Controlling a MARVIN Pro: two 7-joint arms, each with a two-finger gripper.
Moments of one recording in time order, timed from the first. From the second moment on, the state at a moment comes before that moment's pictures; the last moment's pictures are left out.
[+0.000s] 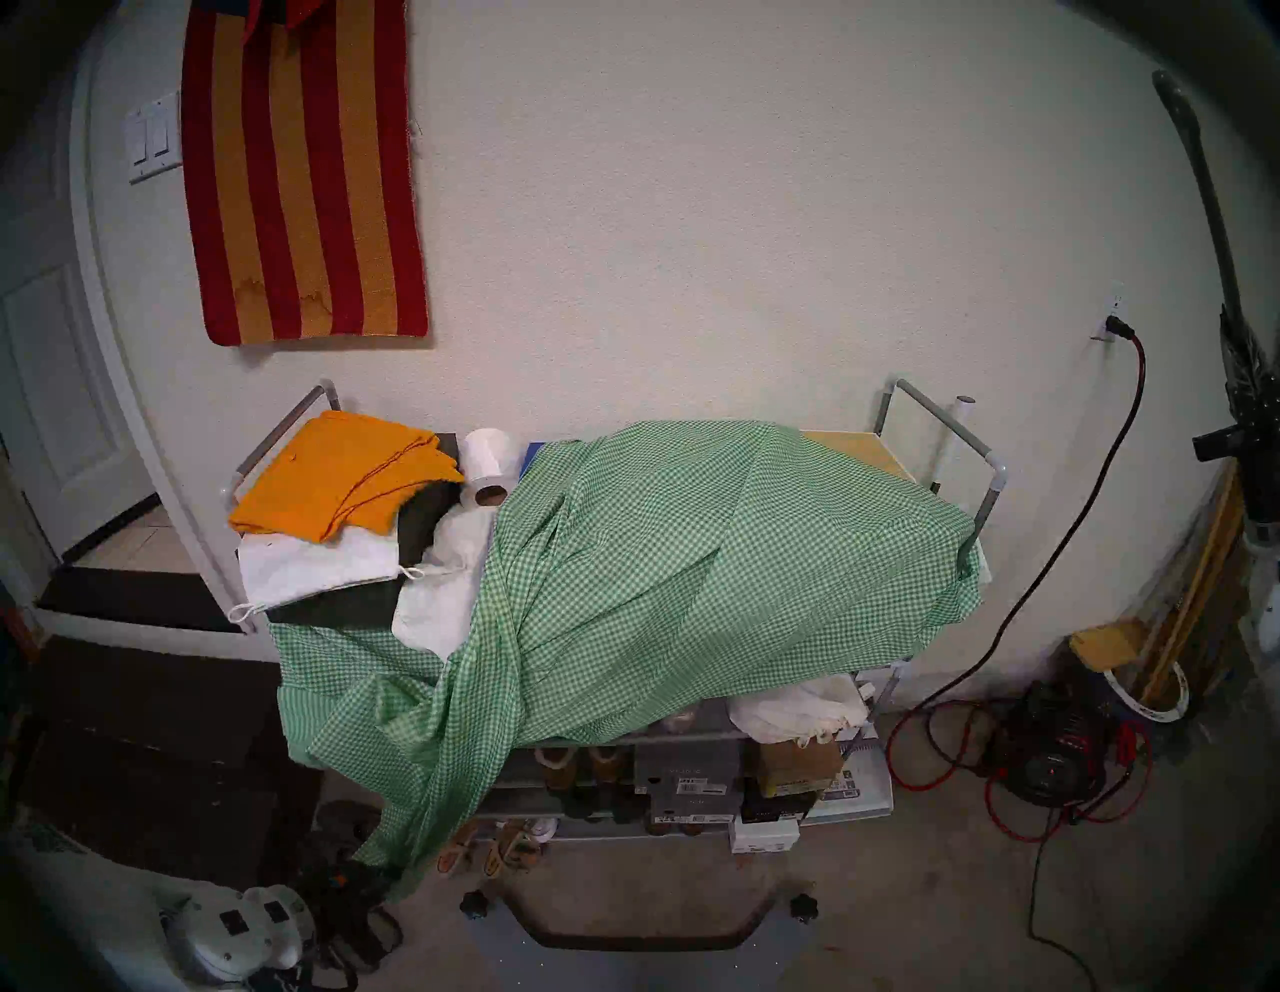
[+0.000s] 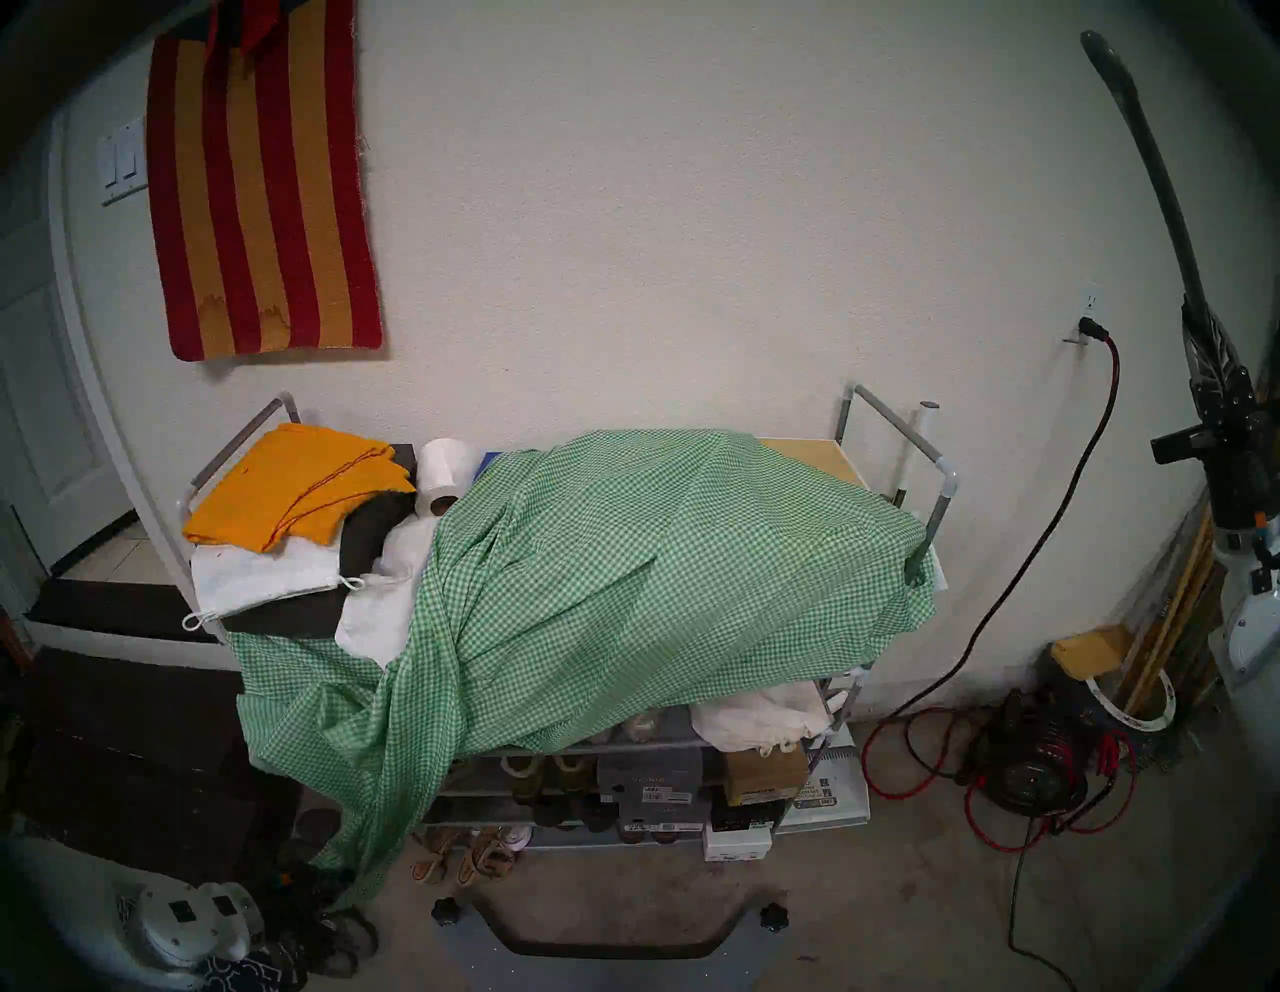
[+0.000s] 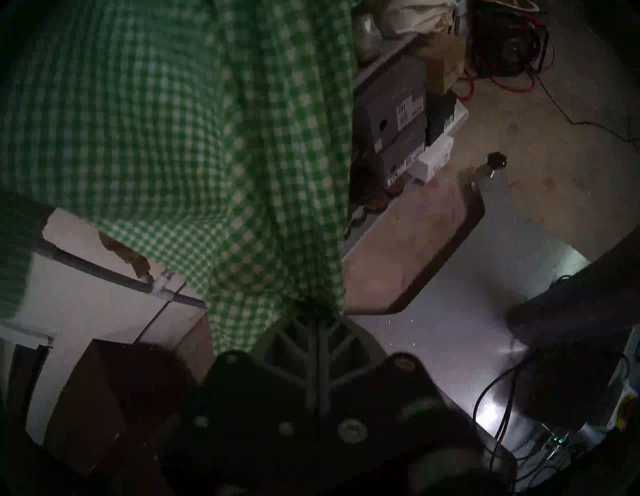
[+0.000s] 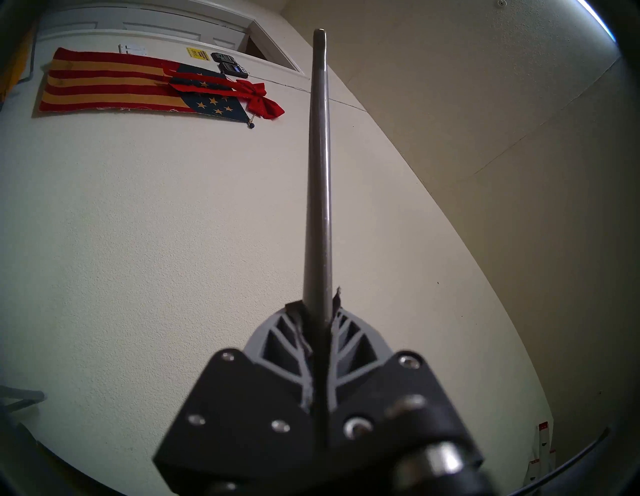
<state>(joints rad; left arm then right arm) 2.08 -0.26 -0.88 -1.82 -0.53 0.01 0.25 -2.21 -0.44 2.32 -1.63 -0.16 -0.96 -0.65</state>
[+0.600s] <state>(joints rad) 1.90 -0.46 -0.75 -1.53 -0.44 0.15 0.18 -2.24 -0.44 2.34 -1.64 -0.12 -0.96 -0.60</state>
